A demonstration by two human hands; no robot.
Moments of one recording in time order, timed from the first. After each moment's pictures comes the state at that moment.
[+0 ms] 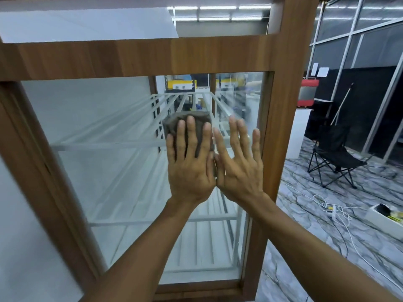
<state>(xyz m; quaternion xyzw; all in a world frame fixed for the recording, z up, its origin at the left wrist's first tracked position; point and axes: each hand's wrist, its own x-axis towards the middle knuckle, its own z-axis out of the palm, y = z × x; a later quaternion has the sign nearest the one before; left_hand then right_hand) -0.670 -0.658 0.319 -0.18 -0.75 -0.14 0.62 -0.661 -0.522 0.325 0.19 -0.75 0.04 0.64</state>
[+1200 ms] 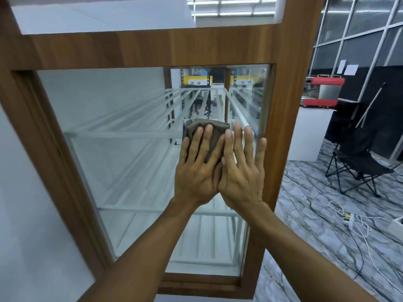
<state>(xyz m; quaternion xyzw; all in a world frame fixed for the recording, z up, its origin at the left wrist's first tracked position) -0.674 -0.649 0.291 -0.21 -0.76 -0.05 0.62 -0.657 -0.522 0.297 0.17 -0.75 0.08 0.64</state>
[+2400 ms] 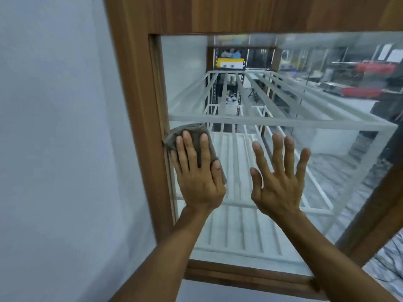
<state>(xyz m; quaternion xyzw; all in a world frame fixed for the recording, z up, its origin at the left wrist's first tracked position) -0.677 -0.871 0.240 -0.06 -0.76 -0.20 0.61 -0.681 -0.692 0.247 0.18 -0.77 0.00 0.61</state>
